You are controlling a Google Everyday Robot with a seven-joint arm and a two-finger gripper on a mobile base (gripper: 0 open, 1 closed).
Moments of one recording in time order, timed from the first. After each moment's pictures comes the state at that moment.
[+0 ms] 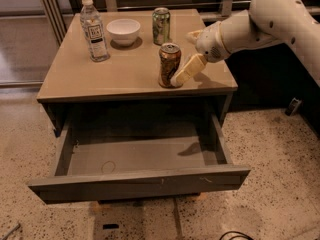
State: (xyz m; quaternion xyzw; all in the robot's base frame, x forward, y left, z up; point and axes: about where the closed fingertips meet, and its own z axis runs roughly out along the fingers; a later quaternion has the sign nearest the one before) arm 0.675 -0.065 0.884 -0.56 0.69 0.21 0.41
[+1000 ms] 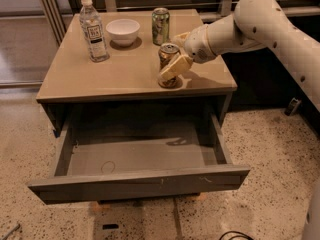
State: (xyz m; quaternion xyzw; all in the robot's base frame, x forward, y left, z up) arm 0.697 -0.035 0.875 -0.56 0.67 0.22 0.43
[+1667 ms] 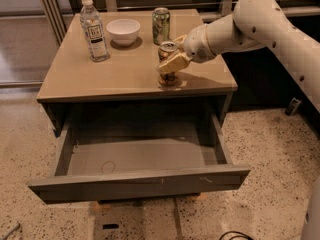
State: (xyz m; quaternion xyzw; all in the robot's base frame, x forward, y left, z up) arm 0.697 -0.035 0.875 -0.56 0.67 0.22 0.43
